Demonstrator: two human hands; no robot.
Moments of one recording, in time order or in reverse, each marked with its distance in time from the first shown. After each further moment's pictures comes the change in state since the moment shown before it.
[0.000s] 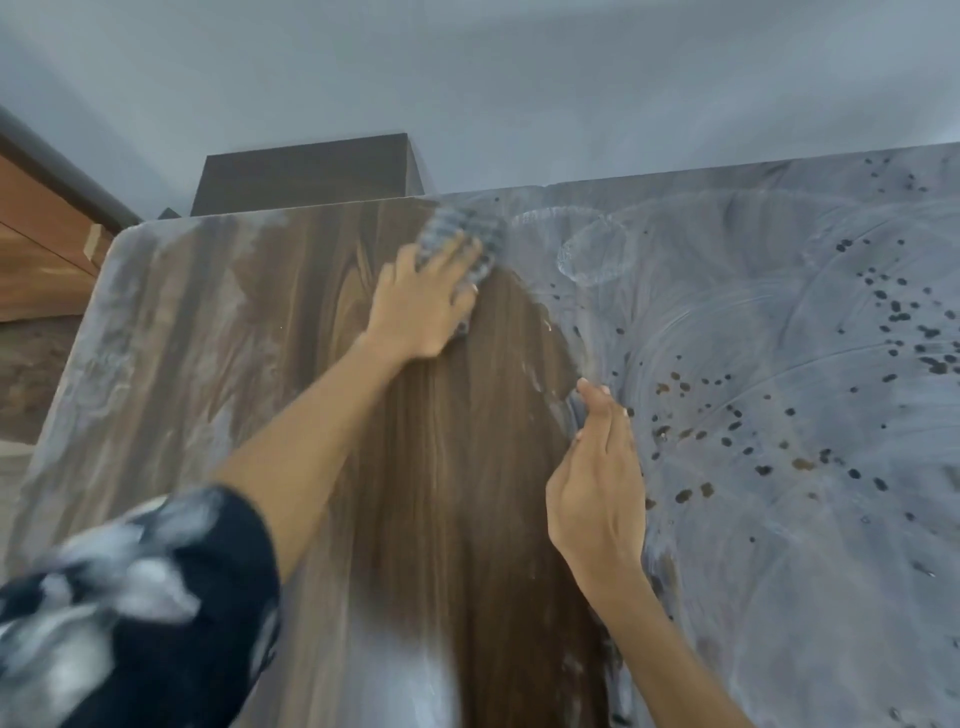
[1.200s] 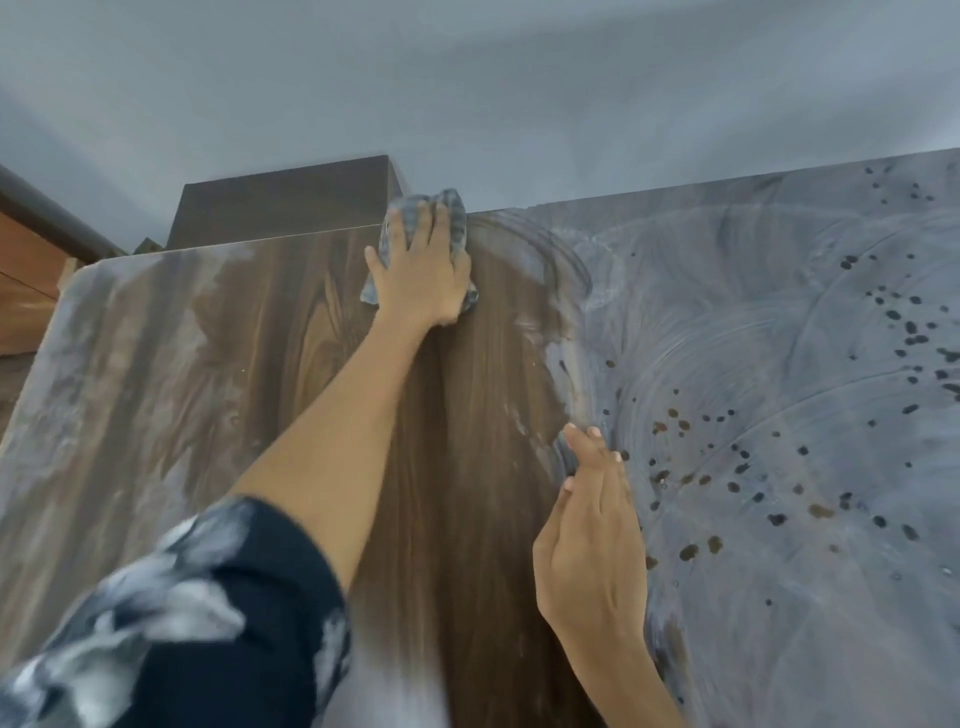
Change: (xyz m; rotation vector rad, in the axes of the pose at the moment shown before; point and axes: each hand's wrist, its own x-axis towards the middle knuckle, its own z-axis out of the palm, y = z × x) left_hand 0.070 0.019 0.002 -0.162 -0.001 -0.258; right_hand -0.001 0.006 0.007 -0.009 0.010 0.007
